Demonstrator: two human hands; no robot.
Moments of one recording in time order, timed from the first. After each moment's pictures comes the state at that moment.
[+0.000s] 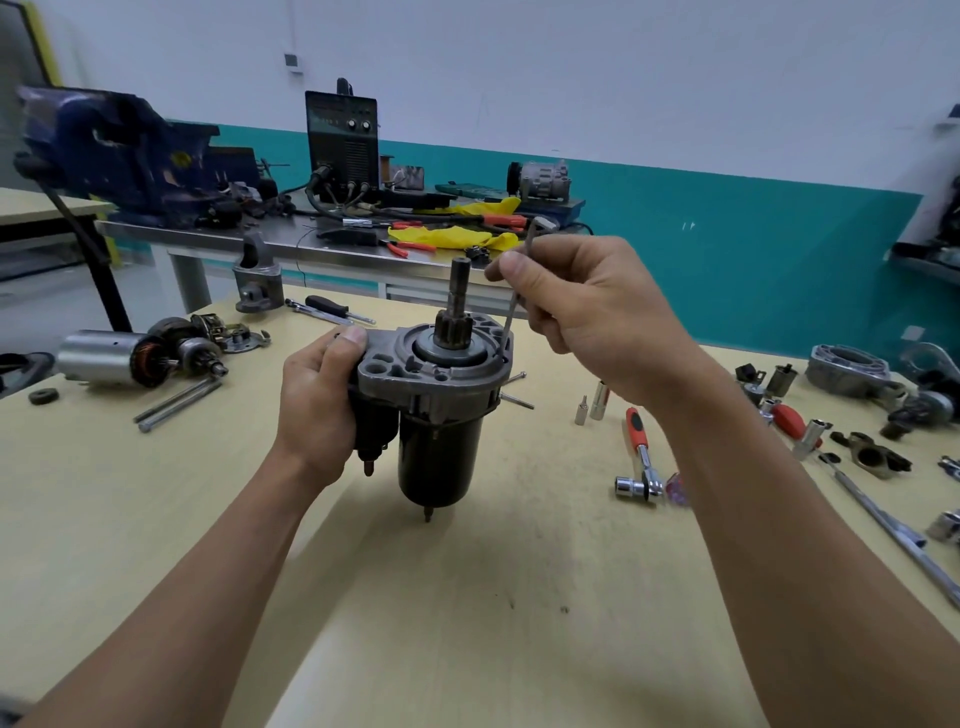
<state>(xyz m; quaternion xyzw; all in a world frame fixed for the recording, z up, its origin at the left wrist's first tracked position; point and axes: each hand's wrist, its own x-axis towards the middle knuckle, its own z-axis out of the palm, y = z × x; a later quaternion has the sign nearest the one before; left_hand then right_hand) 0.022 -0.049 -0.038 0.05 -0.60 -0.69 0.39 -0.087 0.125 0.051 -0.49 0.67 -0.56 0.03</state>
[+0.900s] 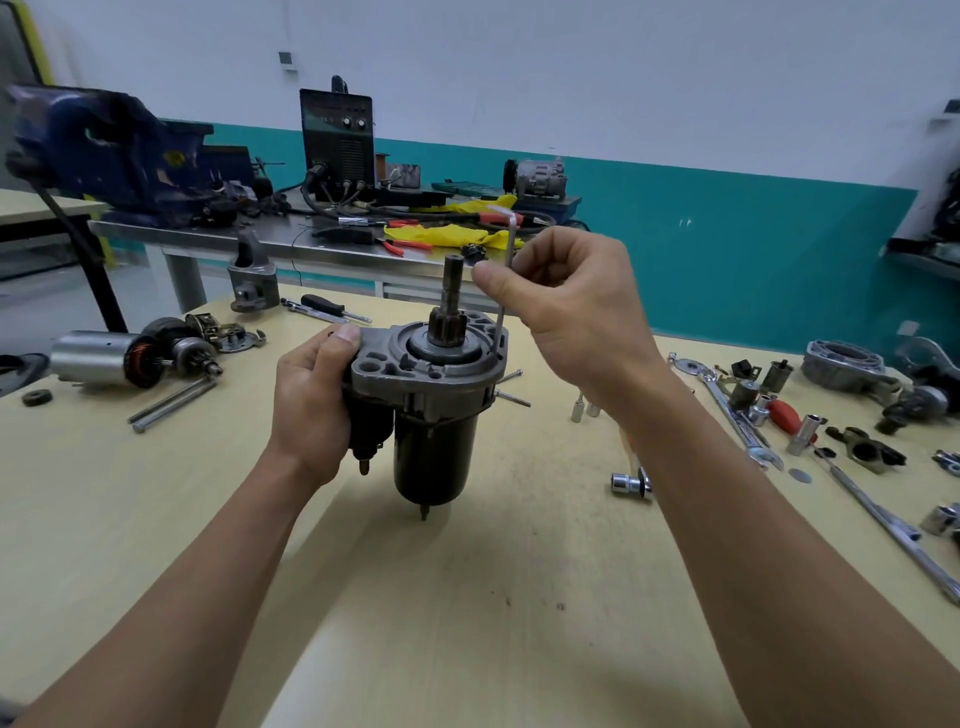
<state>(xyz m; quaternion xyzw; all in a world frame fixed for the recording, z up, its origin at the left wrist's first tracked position) 0.020 -0.052 -0.040 0.08 -0.60 -0.69 0.40 -0.082 0.110 0.040 -0.42 0.67 -0.61 -0.09</state>
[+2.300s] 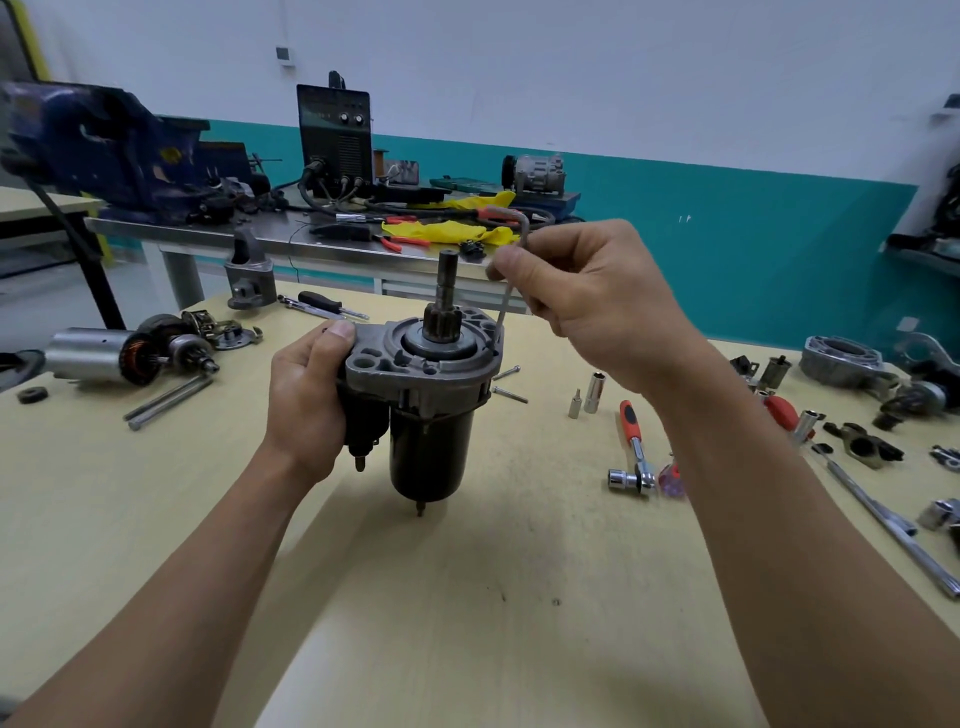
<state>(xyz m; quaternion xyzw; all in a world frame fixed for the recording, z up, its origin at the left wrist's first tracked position) 0.021 -0.048 -0.038 0.06 -0.61 -0.67 0.41 -0.088 0.129 0.053 -0.49 0.68 -0.55 -0.03</state>
